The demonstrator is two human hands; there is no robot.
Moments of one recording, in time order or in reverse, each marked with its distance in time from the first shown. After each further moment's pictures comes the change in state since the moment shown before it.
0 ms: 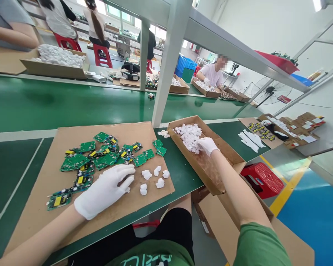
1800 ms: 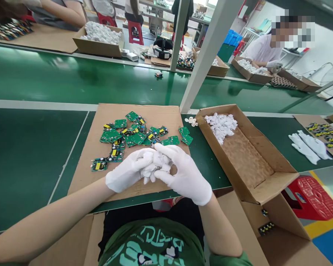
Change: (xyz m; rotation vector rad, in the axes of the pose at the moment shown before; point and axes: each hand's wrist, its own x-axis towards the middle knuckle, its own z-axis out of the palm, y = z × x) left_hand -0.003 0.024 -0.010 -1.522 -0.132 -0.401; right_hand -0.204 -0.084 0.126 0.038 -0.357 -0.945
